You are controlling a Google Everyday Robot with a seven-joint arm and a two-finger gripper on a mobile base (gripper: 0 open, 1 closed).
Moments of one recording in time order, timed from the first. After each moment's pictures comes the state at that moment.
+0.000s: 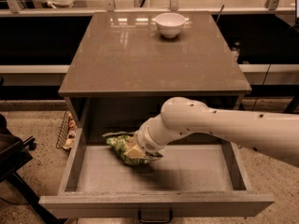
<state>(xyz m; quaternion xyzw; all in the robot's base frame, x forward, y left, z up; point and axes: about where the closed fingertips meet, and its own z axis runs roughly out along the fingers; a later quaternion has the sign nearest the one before) 0.496 0.056 0.643 -0.58 0.75 0.21 0.25</state>
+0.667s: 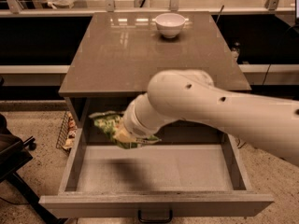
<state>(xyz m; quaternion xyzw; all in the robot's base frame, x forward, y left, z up) 0.479 0.072 0.760 -0.60 0.74 0.14 0.29</state>
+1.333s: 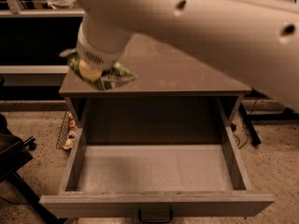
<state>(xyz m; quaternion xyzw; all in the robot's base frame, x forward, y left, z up) 0.527 0.120 0.939 -0.59 0.75 0.03 0.31</state>
